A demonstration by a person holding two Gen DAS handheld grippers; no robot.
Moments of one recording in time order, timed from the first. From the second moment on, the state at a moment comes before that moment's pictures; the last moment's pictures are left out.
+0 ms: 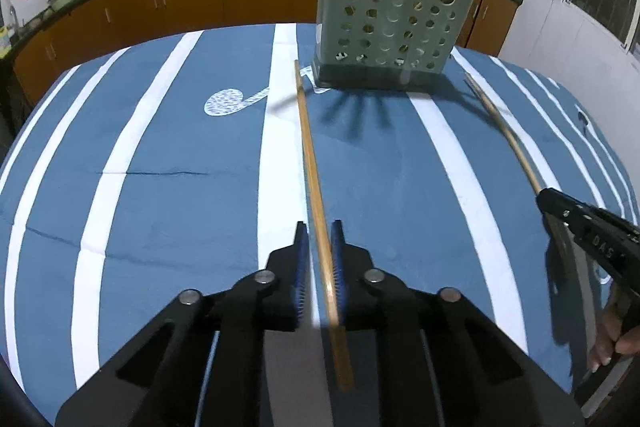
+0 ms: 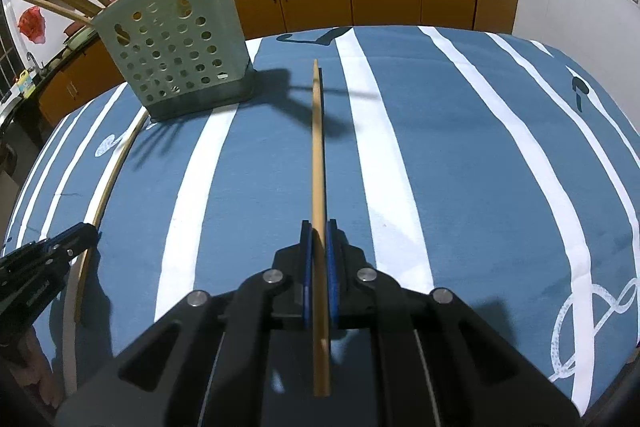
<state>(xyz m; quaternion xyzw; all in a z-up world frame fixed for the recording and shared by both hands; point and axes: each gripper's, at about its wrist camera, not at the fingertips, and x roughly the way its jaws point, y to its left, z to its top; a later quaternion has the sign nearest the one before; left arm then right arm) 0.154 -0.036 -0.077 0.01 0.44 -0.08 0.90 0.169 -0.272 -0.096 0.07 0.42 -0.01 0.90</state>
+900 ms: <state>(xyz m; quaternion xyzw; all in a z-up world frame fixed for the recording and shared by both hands) 0.189 0.022 -0.079 0.00 0.43 -0.01 0.90 0.201 -0.267 -0.094 0.04 0.41 -0.01 0.91</state>
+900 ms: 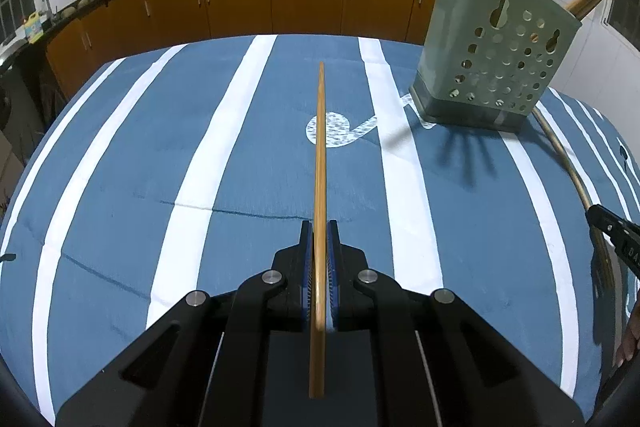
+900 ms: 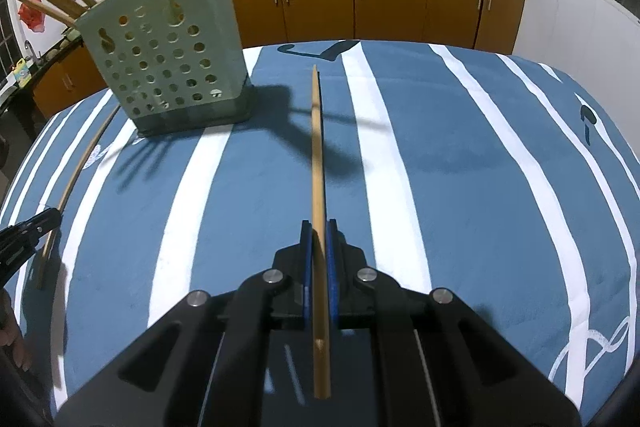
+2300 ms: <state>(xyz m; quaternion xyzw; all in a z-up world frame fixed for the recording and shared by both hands) 0.181 0.020 -0.079 0.01 0.43 -0.02 0.90 0.196 -0.268 -0.097 0.04 0.41 -0.02 0.91</state>
